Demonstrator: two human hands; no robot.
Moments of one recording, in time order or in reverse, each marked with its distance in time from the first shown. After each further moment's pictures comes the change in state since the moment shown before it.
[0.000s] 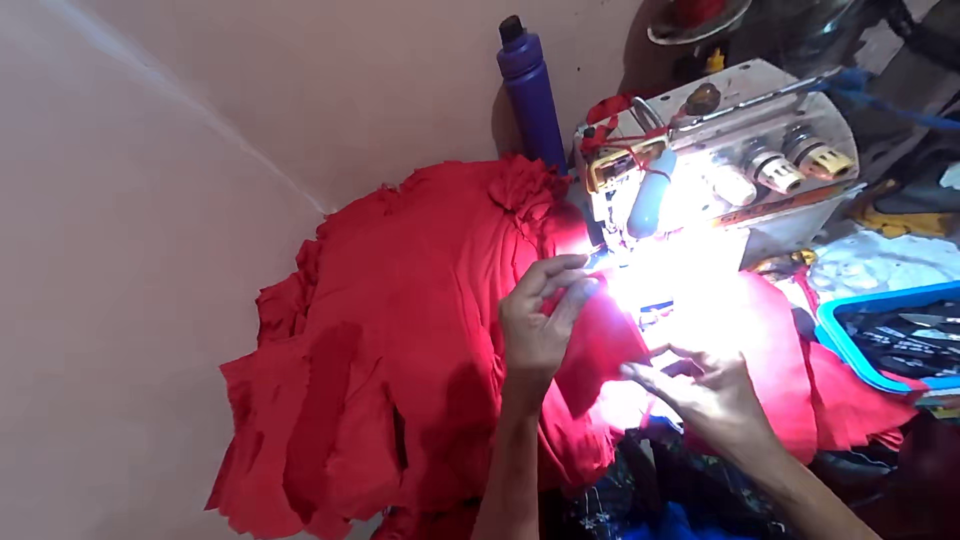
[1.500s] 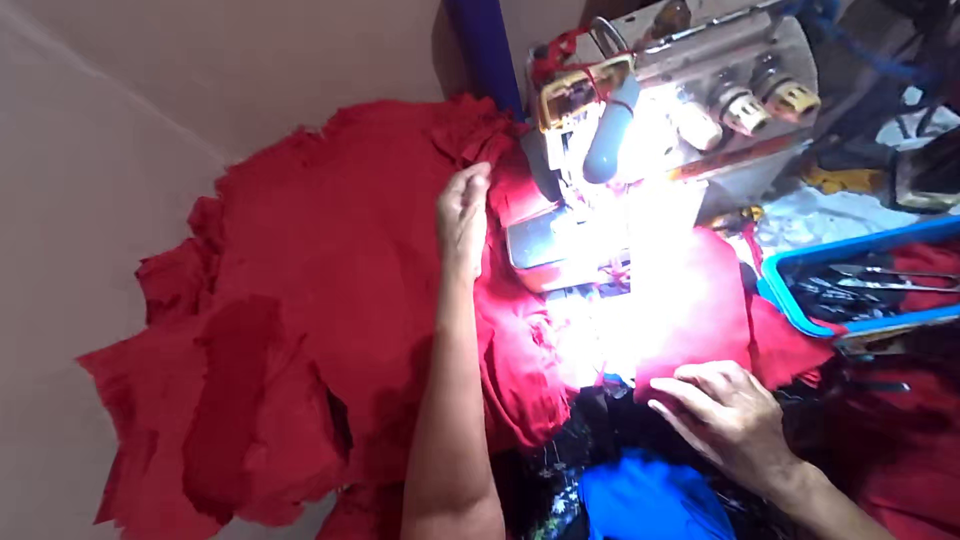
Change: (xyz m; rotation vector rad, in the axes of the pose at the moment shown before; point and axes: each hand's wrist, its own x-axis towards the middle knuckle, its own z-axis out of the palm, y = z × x) left_hand 0.054 -0.100 -0.009 0.154 -0.045 -0.361; right_hand -0.092 0.048 -0.073 -0.861 -0.114 -0.406
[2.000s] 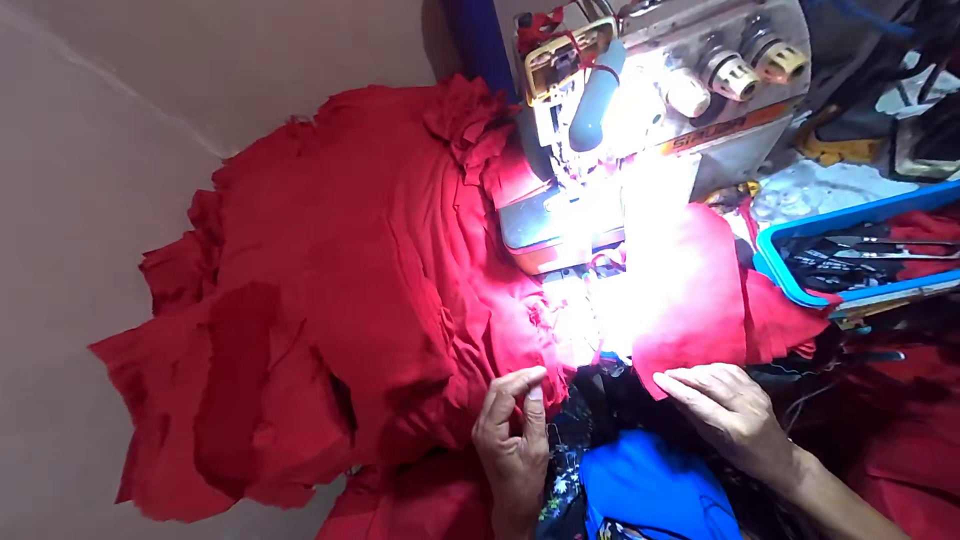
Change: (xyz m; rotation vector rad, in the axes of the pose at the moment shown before) left_hand -0.252 0.045 0.009 0.037 0.188 0.086; right_hand -0.034 0.010 0.007 0.146 0.035 -0.115
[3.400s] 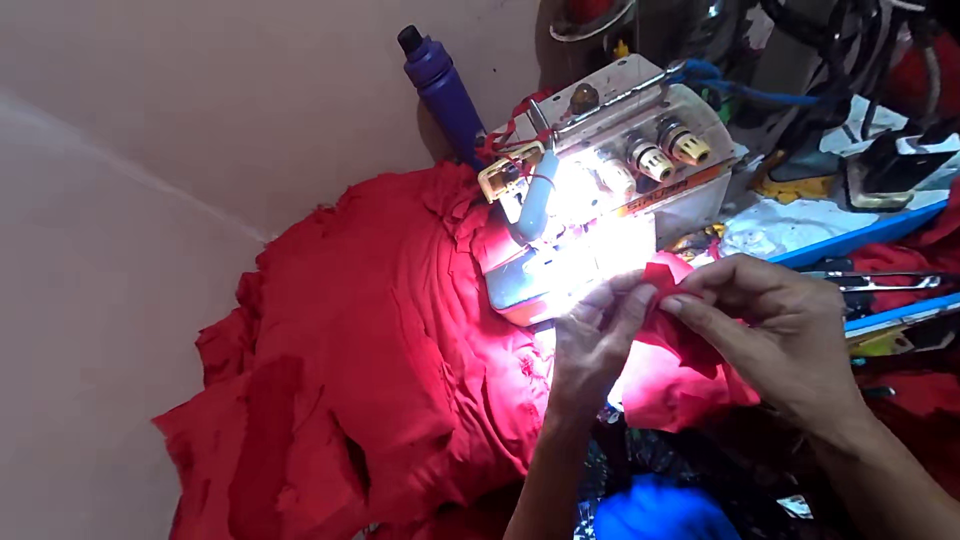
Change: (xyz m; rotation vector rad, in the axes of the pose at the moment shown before) left_hand 0.117 0.075 0.102 -0.601 -0.388 -0.140; right_hand 0.148 0.013 -0.066 0.527 0.274 0.383
